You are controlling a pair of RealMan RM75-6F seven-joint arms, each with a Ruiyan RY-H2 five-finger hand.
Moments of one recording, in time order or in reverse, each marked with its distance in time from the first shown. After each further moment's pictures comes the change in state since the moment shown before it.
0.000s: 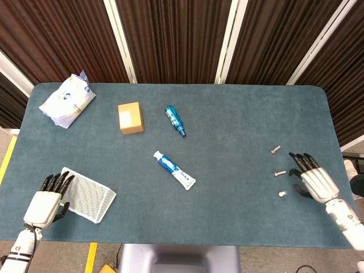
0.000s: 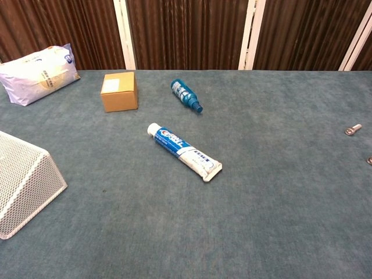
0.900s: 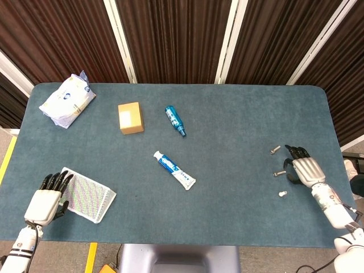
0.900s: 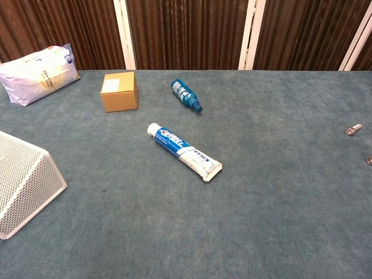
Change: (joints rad) left arm -0.013 -0.014 -0.013 0.020 -0.046 -0.036 0.013; right arm 0.108 -0.207 0.000 0.315 0.019 -0.283 0.179
